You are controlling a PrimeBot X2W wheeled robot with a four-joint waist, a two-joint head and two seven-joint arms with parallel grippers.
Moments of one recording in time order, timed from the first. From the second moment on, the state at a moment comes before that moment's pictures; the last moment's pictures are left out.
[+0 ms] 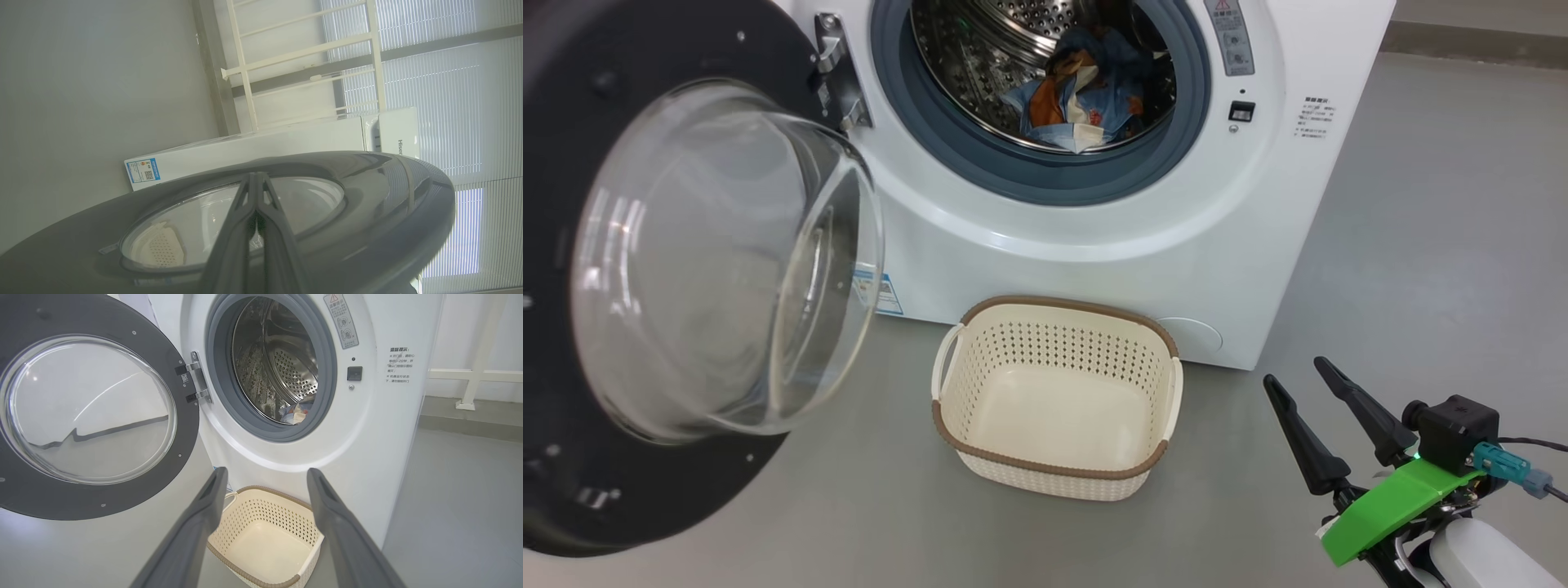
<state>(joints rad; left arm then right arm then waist) -0.53 0.42 0.55 0.77 -1.45 -0.11 0.61 -0.22 -0.38 0.45 0.29 0.63 0.12 -0.25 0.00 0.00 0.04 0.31</state>
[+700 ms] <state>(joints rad) -0.29 0.20 0.34 0.08 -1.50 0.20 0.94 -0.22 -0.31 0.42 0.29 0.62 0.12 -0.25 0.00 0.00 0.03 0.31</state>
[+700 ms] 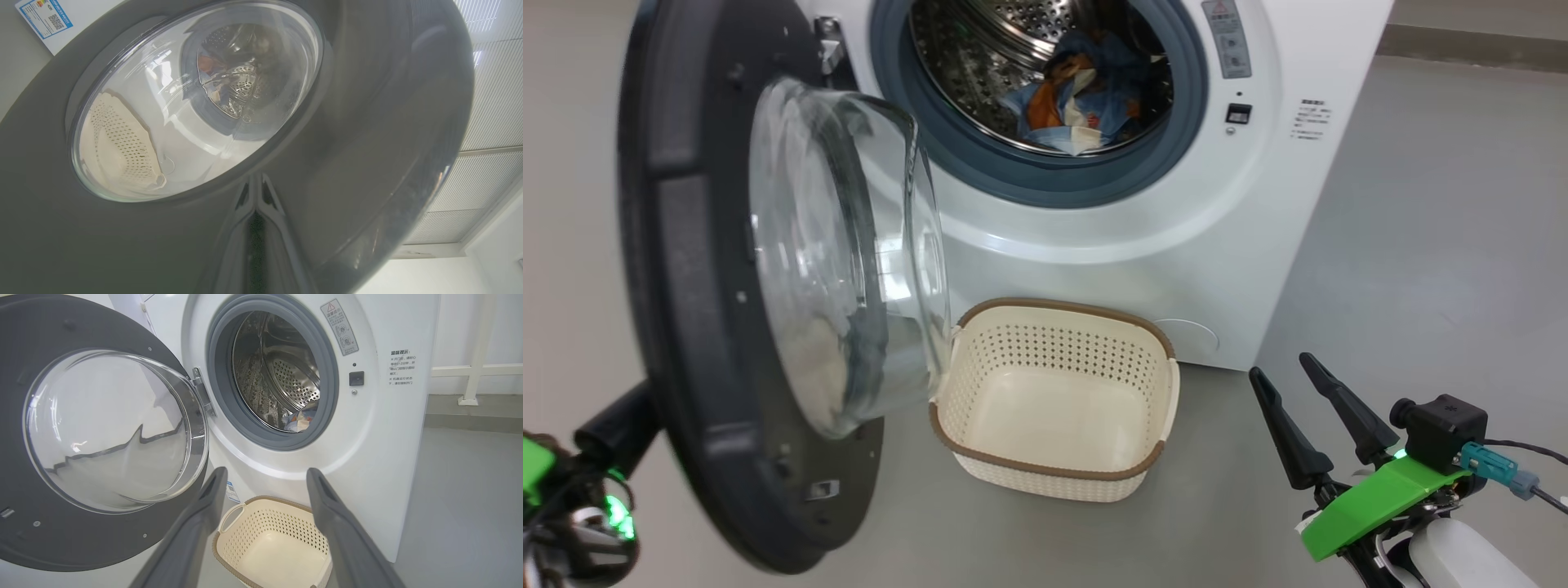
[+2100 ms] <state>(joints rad) -0.46 0.04 0.22 0.11 -1.43 0.24 0.60 -0.26 -0.29 0.39 0.29 0.62 0.12 -0.25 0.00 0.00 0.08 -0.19</state>
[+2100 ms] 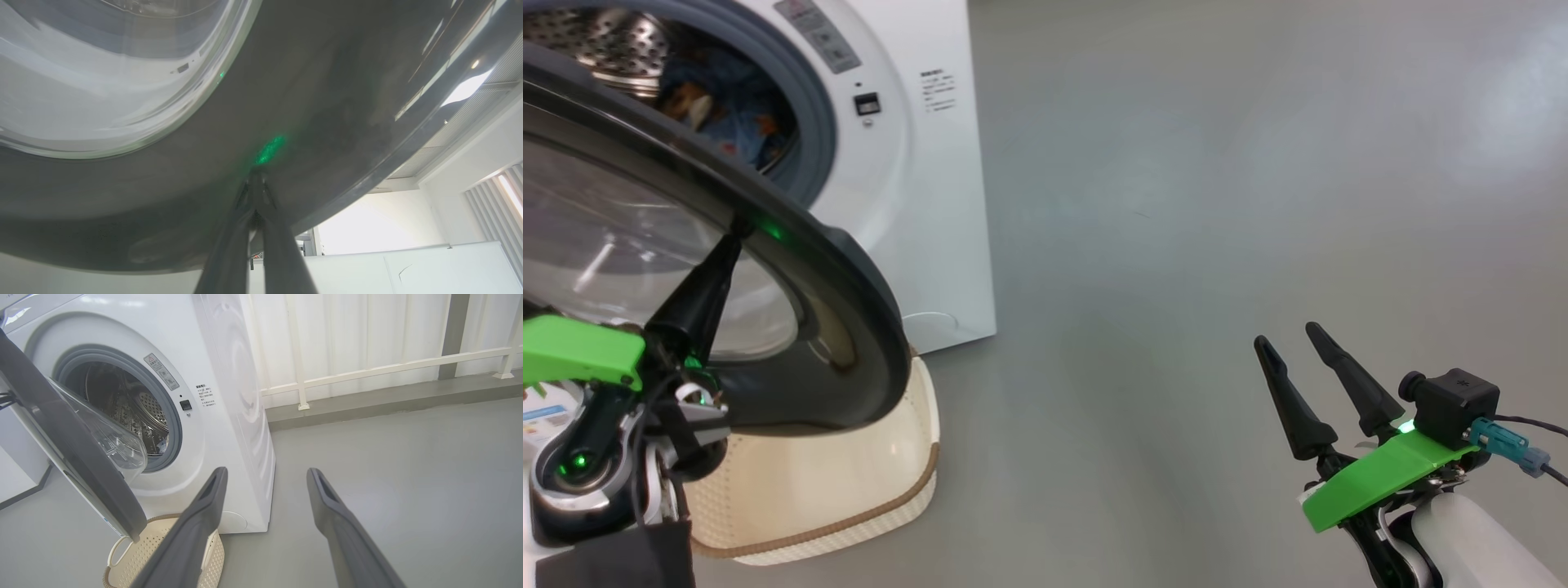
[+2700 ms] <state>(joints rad) -0.50 0.03 0.20 0.16 -1.45 0.21 0.55 -0.26 -0.29 0.39 0.29 0.63 0.12 -0.25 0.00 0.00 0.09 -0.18</state>
